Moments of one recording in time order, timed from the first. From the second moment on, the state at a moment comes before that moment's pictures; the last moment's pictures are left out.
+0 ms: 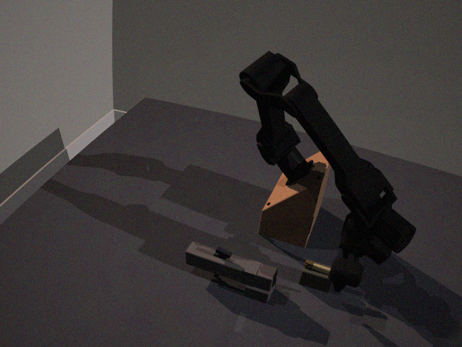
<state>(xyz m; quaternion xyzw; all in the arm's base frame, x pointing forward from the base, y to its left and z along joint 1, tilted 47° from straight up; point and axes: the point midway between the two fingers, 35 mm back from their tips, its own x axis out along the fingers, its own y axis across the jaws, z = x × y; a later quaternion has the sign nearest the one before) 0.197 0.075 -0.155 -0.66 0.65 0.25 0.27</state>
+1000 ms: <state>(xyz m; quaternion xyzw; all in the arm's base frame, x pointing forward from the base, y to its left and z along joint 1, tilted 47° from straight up) 0.309 0.086 -0.071 -0.56 0.64 0.14 0.51</state>
